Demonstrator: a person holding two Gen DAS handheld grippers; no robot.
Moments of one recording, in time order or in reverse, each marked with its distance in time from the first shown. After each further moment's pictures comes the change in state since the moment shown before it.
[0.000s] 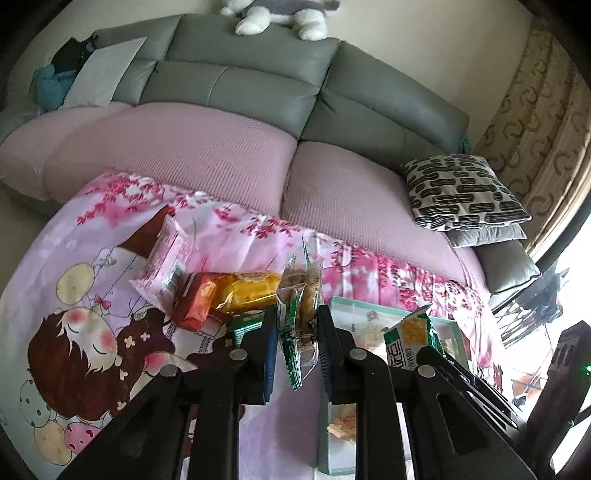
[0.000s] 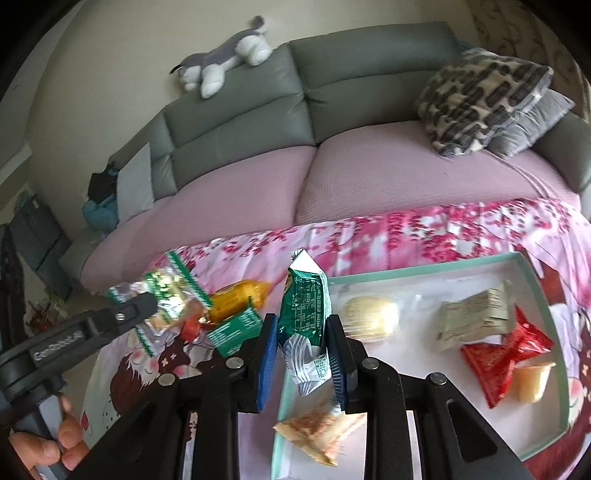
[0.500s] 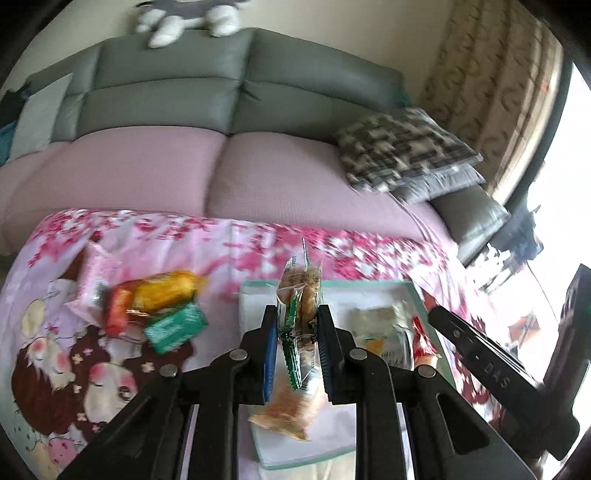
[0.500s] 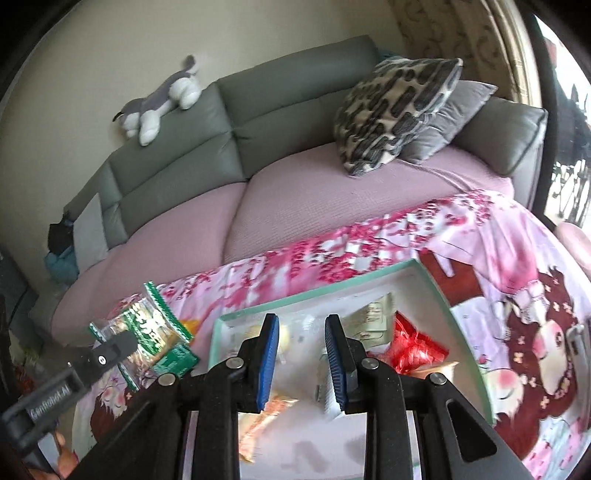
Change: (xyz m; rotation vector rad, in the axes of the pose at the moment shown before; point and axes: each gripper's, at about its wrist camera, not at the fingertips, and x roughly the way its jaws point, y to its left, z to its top) left arm 0.011 -0.095 -0.023 0.233 0.060 -0.112; right arm -0.056 -0.079 0.009 0.149 -0.100 -0.170
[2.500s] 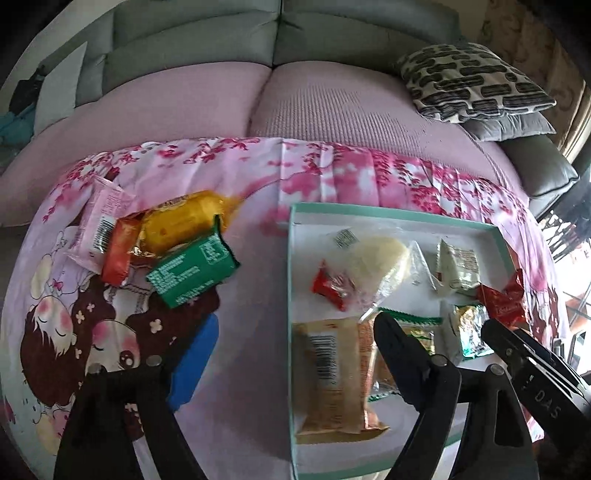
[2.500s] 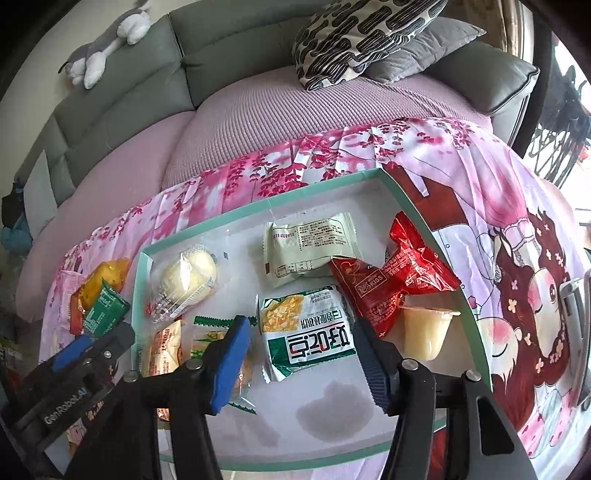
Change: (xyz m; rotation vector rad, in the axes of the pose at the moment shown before) left arm 0.082 0.024 -0.030 -0.042 0.227 0.258; right arm 0.061 -0.022 -0.029 0.010 0.286 -0.175
